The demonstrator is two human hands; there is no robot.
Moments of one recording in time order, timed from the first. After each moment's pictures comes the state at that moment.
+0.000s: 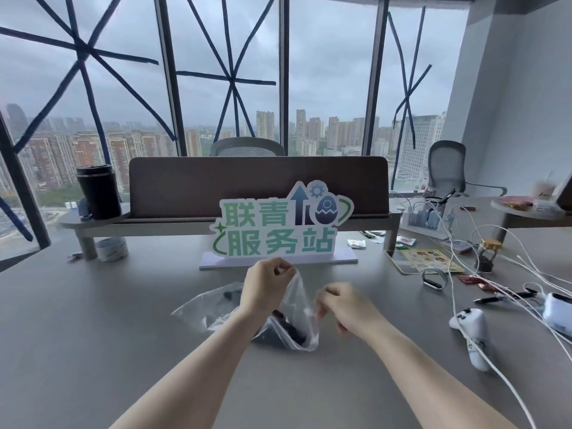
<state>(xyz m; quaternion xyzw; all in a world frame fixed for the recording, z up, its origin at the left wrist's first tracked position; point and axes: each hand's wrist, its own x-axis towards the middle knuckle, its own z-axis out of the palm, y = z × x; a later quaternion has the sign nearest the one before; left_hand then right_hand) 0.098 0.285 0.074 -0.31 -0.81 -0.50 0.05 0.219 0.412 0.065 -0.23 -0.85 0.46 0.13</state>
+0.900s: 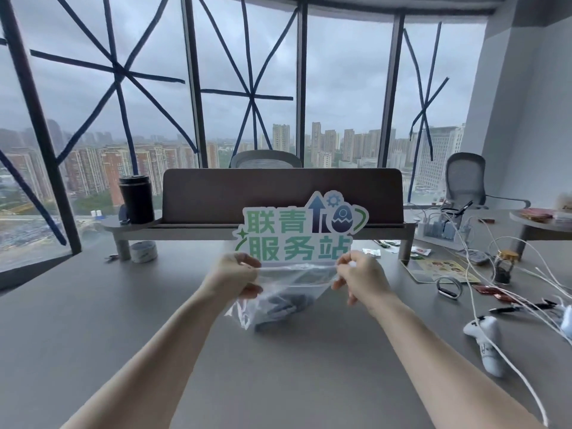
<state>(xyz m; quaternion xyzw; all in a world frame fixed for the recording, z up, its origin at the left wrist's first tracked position) 0.095 0.183 0.131 -0.18 -0.79 -0.58 -0.12 0.220 0.393 0.118 -0.24 -0.80 0.49 0.27</state>
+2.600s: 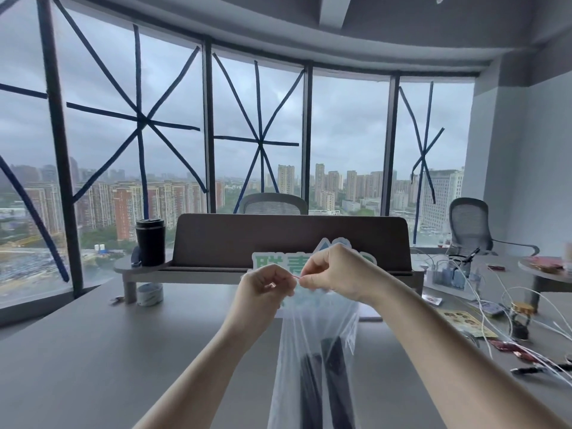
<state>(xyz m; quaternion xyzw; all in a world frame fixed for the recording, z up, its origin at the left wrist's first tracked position) 0.142 0.189 0.184 -0.36 -0.65 -0.67 0.03 0.223 0.333 0.242 -0.03 -0.93 0.31 0.19</state>
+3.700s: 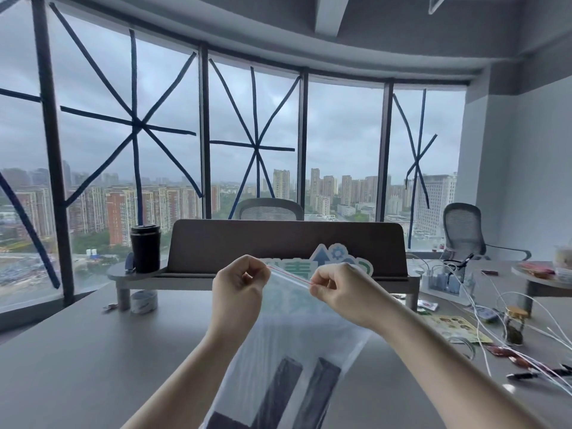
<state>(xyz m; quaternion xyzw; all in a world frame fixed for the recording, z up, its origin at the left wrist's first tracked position) 0.132 0.179 0.196 -0.30 -0.63 -0.70 0.17 0.228 0.343 0.221 -0.04 -0.94 0.22 0.25</state>
